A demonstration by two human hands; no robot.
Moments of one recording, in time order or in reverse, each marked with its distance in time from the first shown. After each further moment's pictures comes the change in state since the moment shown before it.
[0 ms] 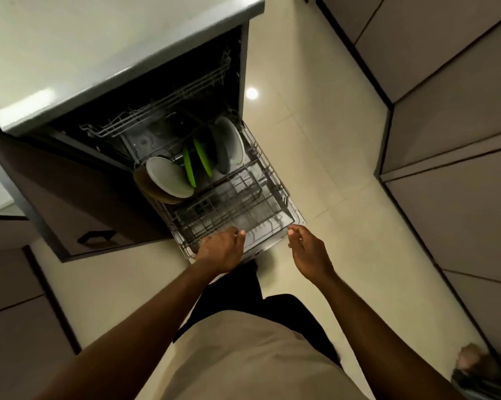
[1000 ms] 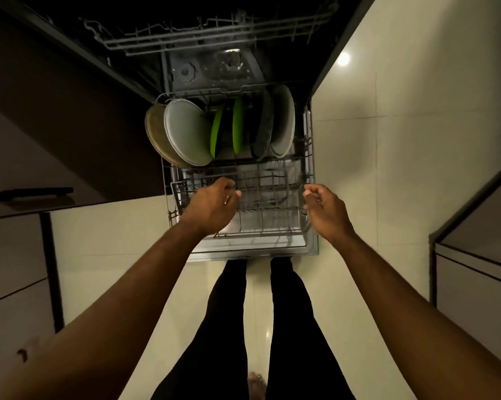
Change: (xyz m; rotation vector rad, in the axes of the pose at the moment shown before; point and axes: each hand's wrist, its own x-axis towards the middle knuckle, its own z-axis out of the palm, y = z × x) left_hand 0.168 -0.031 -0.017 -0.535 0.232 -0.322; right_hand 0.288 -0.023 0.009 -0.181 -0.328 -0.131
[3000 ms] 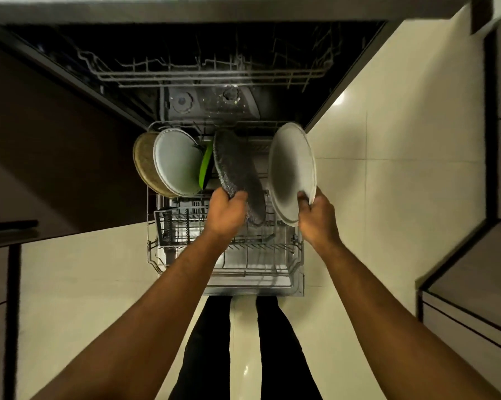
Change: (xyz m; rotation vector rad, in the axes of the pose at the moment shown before) left_hand 0.062 0.081 0.012 -0.881 0.267 -0.273; right_hand 0.071 -0.049 -0.017 -0.057 0.158 -0.113
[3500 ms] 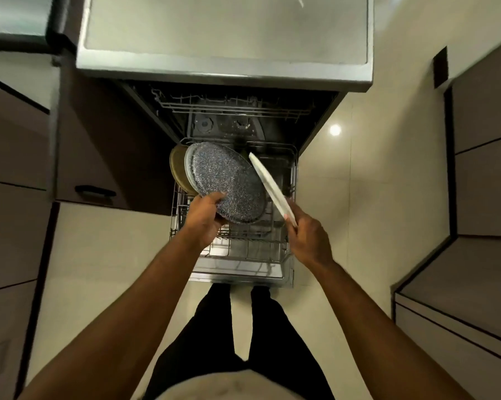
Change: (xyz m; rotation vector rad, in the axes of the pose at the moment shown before) left_hand -0.135 0.041 -0.089 -0.594 -0.003 -0.209; right_hand -0.158 -0.056 -0.077 -0.315 -0.099 -0.339
